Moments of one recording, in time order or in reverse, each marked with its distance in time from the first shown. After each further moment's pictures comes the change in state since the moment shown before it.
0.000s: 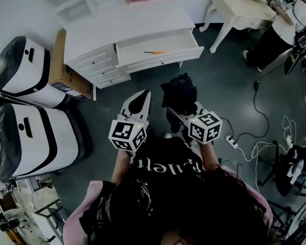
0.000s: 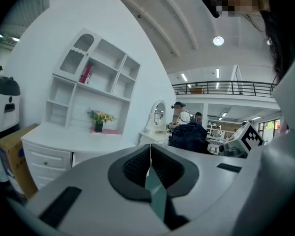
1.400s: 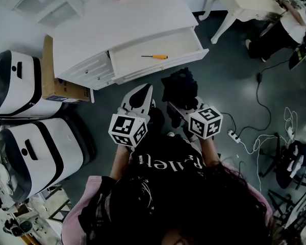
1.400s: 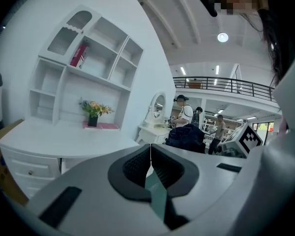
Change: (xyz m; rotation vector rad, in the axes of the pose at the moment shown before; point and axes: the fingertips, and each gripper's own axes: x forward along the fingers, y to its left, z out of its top) left arm 0.105 0.063 0.005 -0.016 0.101 -0.072; right arm 0.079 -0.071 0.037 0.087 0.055 -0.064
